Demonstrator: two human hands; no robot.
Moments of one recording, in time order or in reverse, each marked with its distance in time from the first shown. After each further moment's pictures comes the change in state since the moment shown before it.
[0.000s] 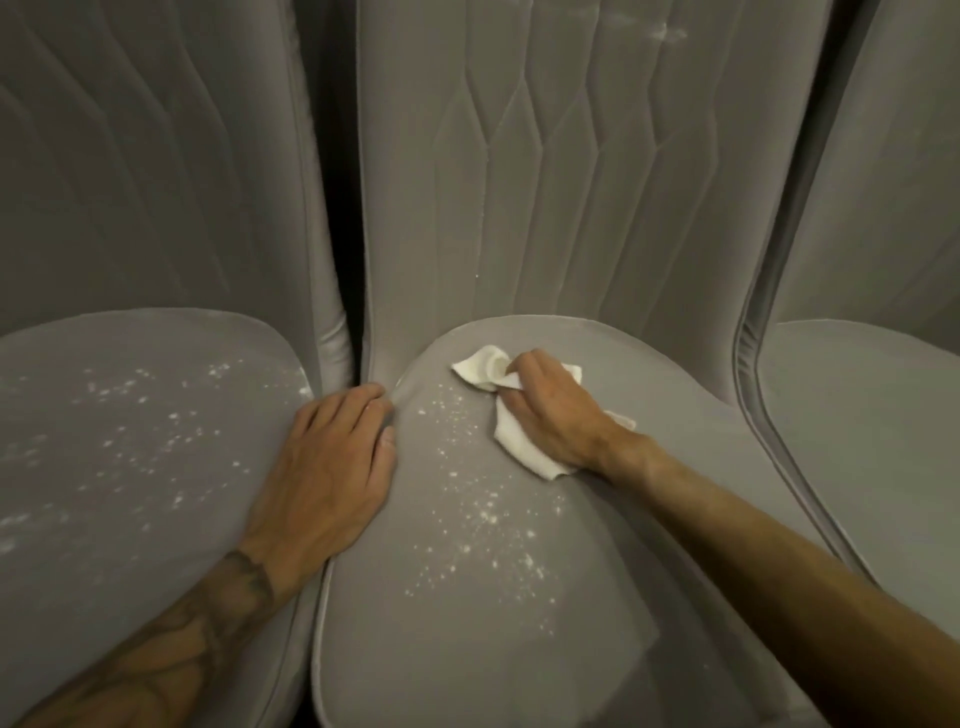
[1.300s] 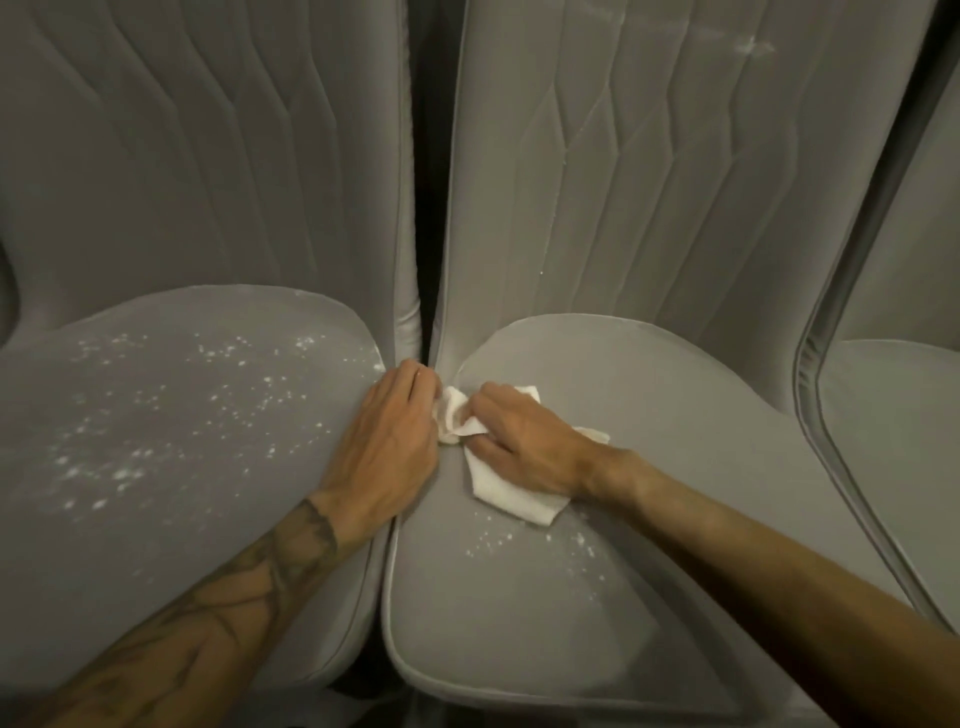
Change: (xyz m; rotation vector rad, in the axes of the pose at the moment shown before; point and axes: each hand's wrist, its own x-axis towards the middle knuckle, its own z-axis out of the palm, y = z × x) left_hand -0.006 0.011 -0.031 -0.143 0.049 -0.039; right_hand 0.000 -0.090 0.026 0.099 -0.147 -0.367
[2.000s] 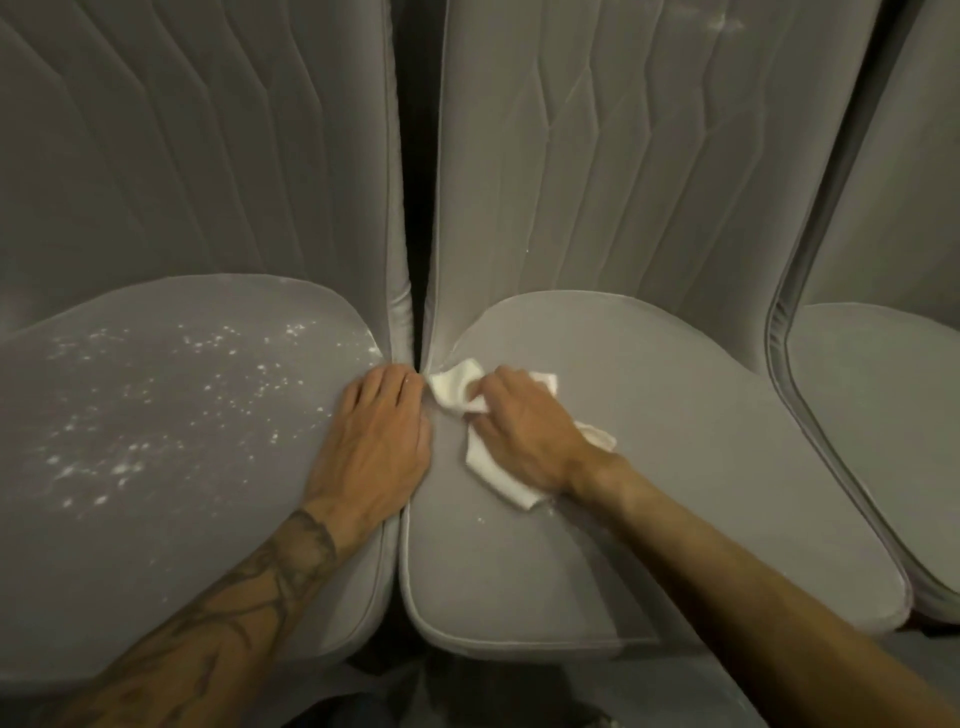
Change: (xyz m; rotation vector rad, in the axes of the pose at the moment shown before) left_hand -0.022 -0.007 -0.003 0.216 -0.087 -0.006; right_hand -0.015 -0.029 0.007 -0.168 0.108 0.294
